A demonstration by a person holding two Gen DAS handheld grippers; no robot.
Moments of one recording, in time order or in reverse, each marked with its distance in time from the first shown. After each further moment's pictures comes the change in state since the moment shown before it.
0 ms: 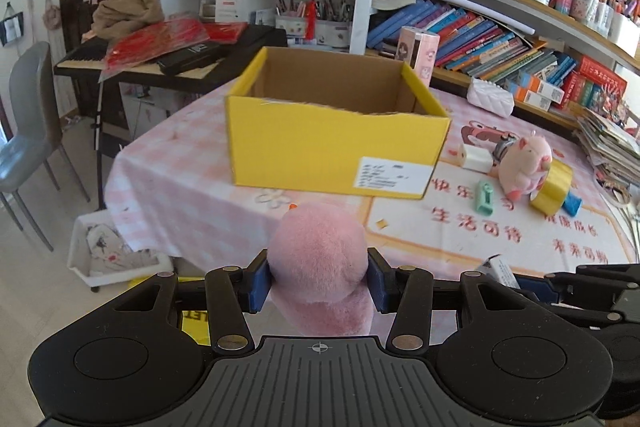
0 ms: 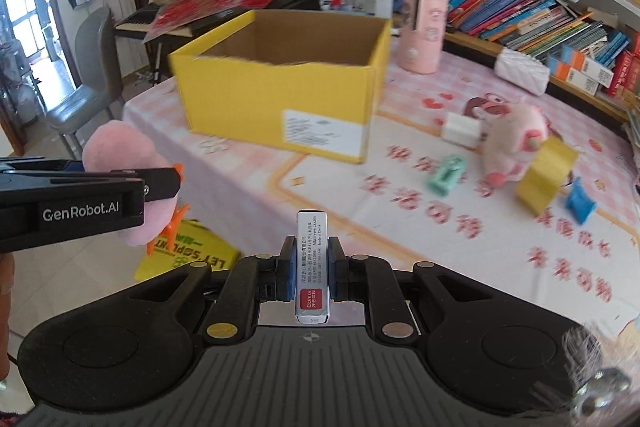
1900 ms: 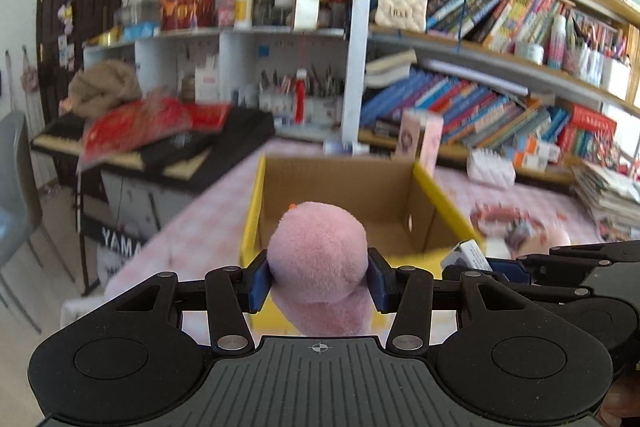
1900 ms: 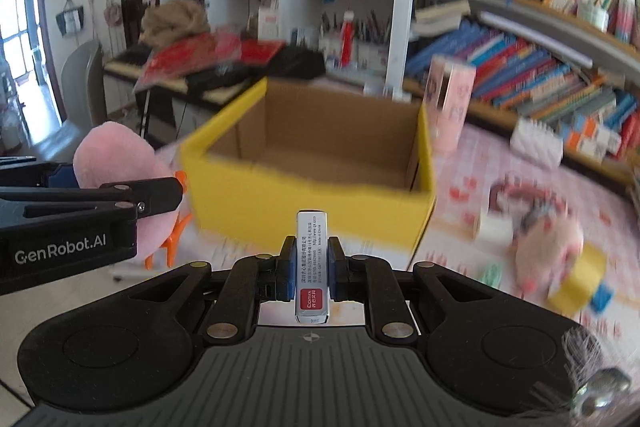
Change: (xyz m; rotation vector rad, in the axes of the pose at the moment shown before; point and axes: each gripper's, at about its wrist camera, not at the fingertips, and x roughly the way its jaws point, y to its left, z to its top) left arm 0.041 0.033 0.102 0.072 -0.206 -0.057; right arm 0.049 0.027 0.104 -0.025 -0.177 -0.058
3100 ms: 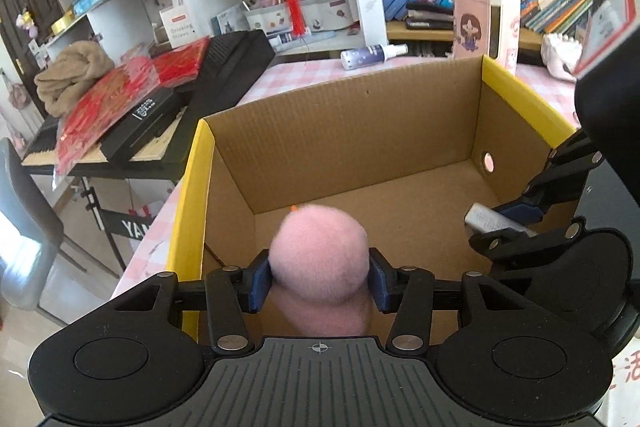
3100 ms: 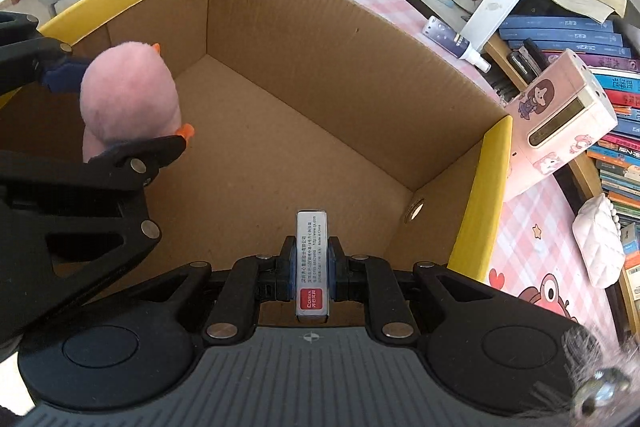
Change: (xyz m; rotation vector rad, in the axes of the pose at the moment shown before) left arm 0.202 -0.024 0.023 0.201 0.316 0.142; right arm 0.231 -0.041 0.067 -0.413 0.449 0.053
